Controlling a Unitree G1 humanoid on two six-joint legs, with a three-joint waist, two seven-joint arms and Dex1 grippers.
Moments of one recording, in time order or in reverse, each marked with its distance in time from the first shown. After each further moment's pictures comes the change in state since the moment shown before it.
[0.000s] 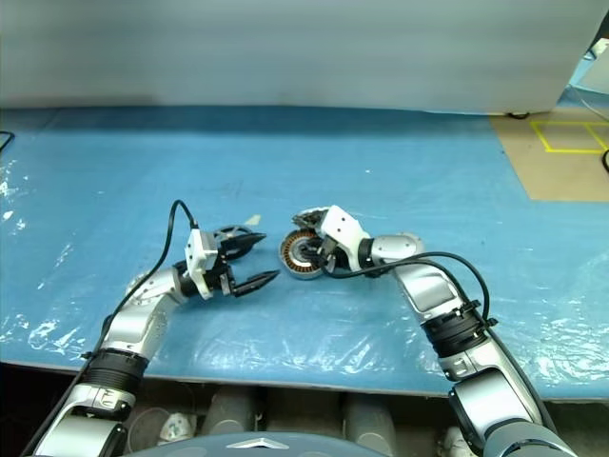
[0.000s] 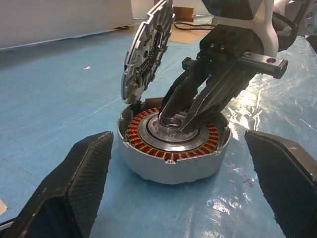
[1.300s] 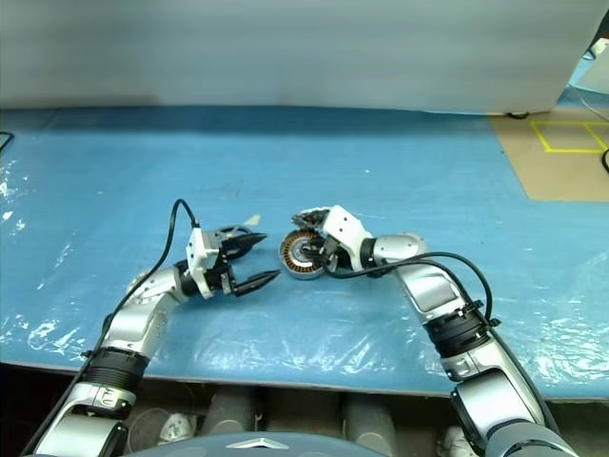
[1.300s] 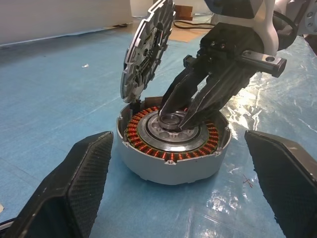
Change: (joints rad) left arm -0.006 0.000 -0.002 0.000 0.001 0.017 -0.001; right arm 0.009 -0.016 -0.003 -0.007 0.000 -0.004 0.005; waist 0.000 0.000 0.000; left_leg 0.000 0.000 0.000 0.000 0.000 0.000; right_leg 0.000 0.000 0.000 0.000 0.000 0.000
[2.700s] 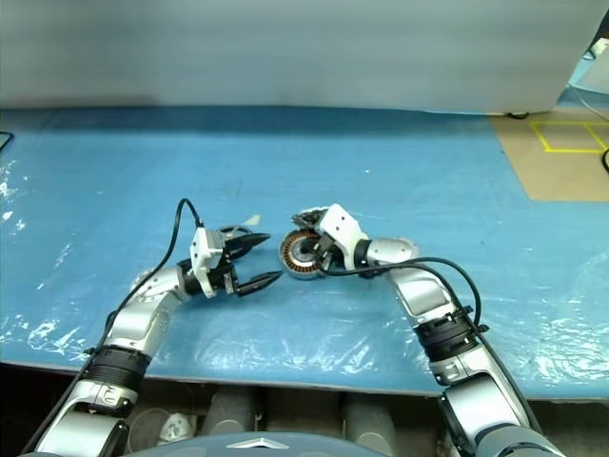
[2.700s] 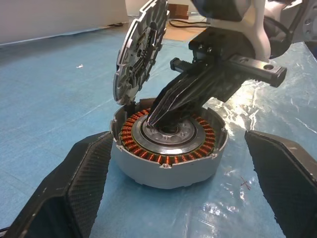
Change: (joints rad) left arm -0.012 -0.001 -0.018 0.004 0.004 -0.001 0.001; right arm 0.017 0.073 -0.030 0.038 -0.020 -0.036 -0.089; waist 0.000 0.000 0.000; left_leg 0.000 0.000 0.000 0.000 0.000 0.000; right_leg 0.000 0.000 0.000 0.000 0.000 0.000
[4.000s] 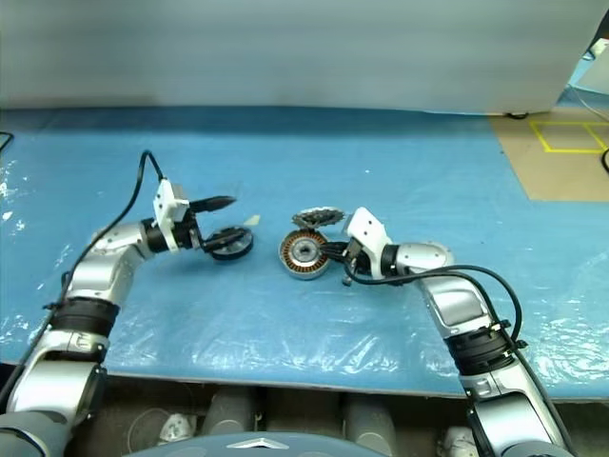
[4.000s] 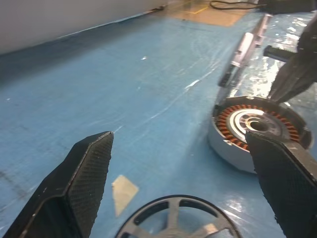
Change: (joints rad) left arm -0.300 0.189 0.090 0.244 -0.006 0.148 -0.050; right arm 0.094 -0.117 -0.082 -0.135 0.101 0.024 0.103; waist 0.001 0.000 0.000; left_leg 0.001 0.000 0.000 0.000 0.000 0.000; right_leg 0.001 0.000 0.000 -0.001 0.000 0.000
